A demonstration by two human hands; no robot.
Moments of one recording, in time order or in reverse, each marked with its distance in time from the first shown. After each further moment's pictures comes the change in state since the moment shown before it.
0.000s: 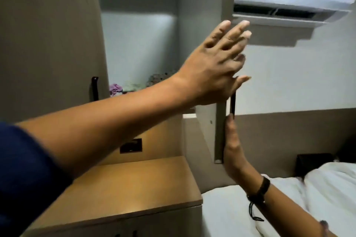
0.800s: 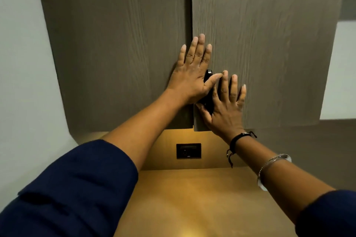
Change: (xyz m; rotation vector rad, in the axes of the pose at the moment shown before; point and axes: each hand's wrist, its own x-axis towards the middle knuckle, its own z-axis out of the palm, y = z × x) left_hand -0.220 -0.235 0.230 -0.044 -0.268 -0.415; right_hand 0.238 0.165 0.258 -1.337 0.246 -0.451
